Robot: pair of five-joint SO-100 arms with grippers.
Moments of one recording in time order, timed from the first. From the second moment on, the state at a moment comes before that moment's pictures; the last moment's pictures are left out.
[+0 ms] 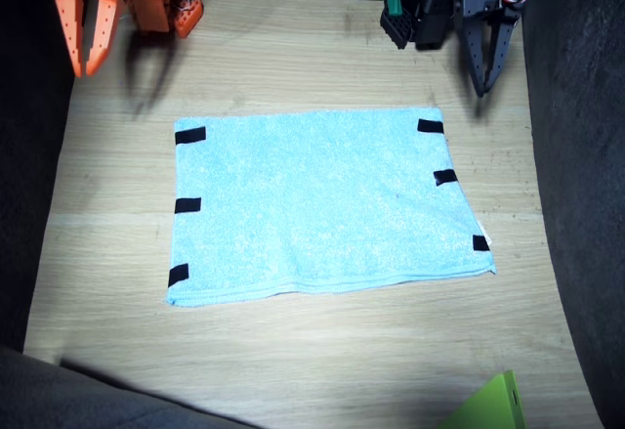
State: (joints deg) arm 0 90.0 145.2 138.1 60.8 96.8; arm 1 86.7 135.4 128.6 54.4 80.5
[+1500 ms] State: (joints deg) arm 0 88.7 105.7 124.9 53.6 91.4; arm 1 88.5 78.4 93.3 56.1 76.4
